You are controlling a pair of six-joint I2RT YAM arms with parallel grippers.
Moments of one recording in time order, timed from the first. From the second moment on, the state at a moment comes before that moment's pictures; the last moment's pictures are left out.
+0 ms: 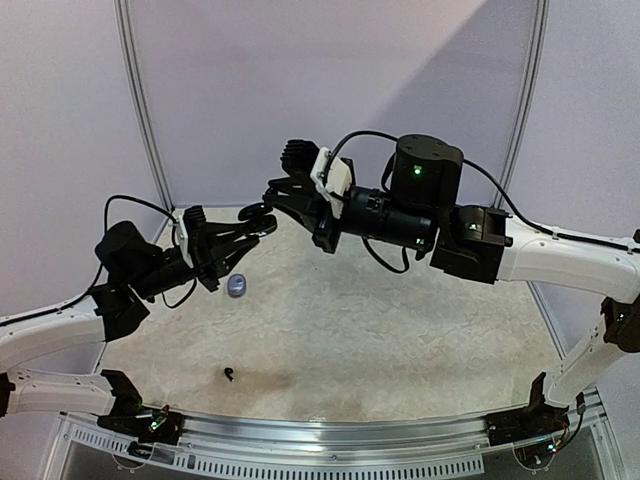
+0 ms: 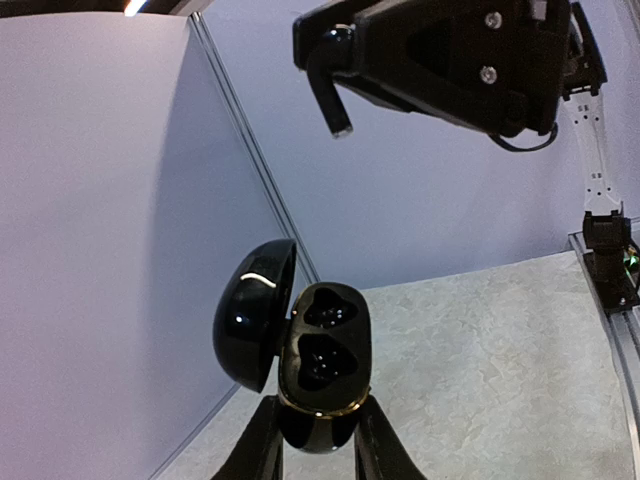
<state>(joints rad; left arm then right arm) -0.68 0.96 0.53 0.62 0.44 0.30 1.18 1.56 1.45 0.16 -0.07 -0.46</state>
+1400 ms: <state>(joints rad) -0.70 0.98 0.52 0.61 0.44 0.32 1.17 1.47 1.40 0.19 0.09 -0.26</state>
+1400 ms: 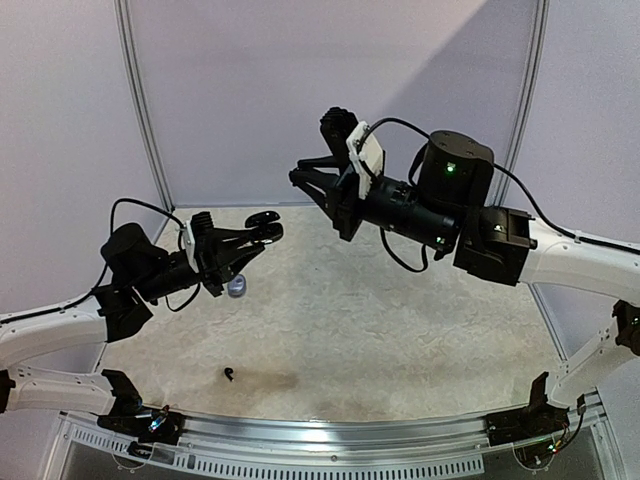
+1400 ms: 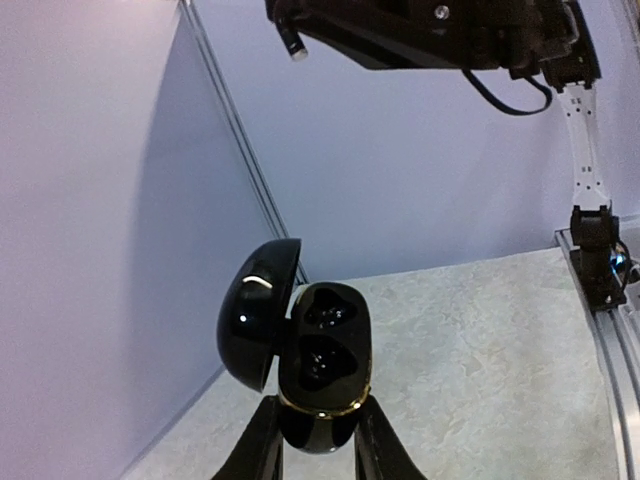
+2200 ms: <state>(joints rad) -0.67 0.98 0.52 0.59 0.57 0.14 1.16 1.51 1.45 0.06 -0.20 -0.18</state>
